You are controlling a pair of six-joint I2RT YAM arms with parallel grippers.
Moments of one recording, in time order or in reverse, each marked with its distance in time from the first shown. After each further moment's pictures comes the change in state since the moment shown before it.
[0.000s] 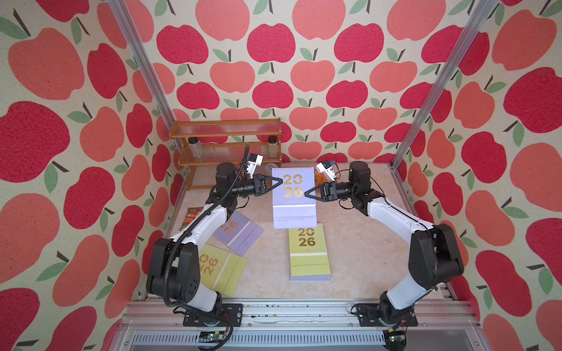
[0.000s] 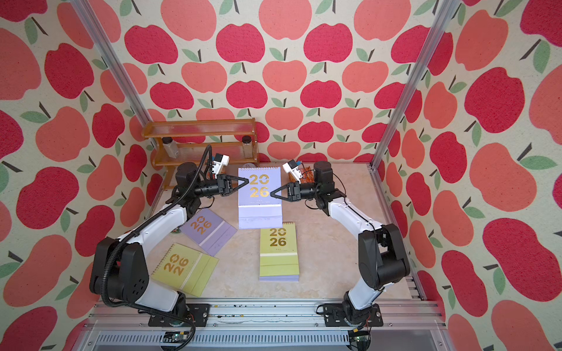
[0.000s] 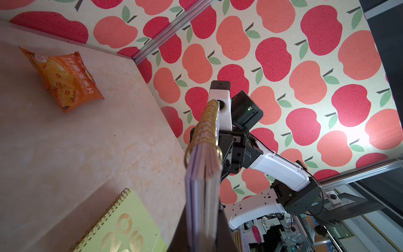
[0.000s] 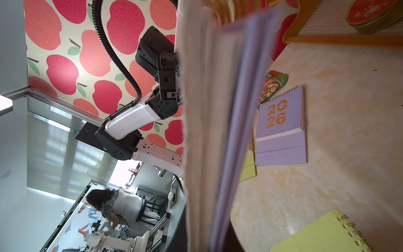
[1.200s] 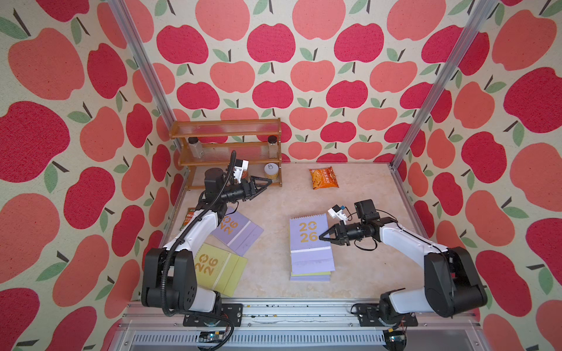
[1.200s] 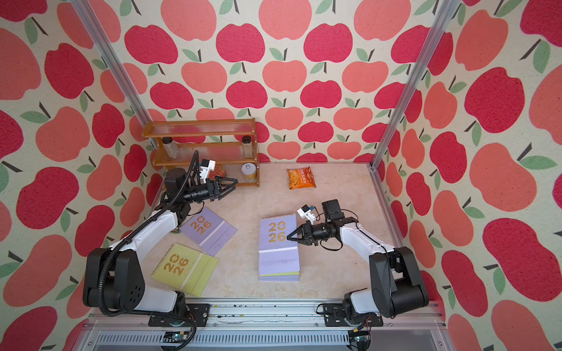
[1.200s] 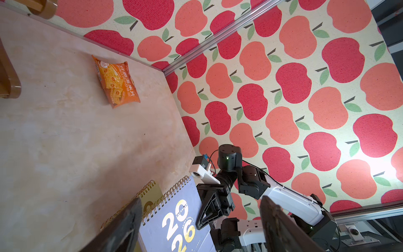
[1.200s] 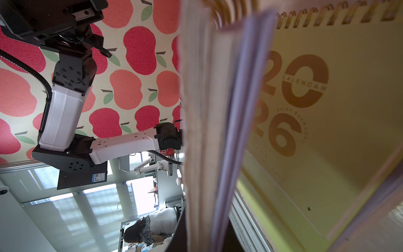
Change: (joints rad) left arm 0.114 -0.082 -0.101 -0.084 -0.041 0.038; right arm -0.069 -0.214 -0.423 -0.568 0.153 -0.278
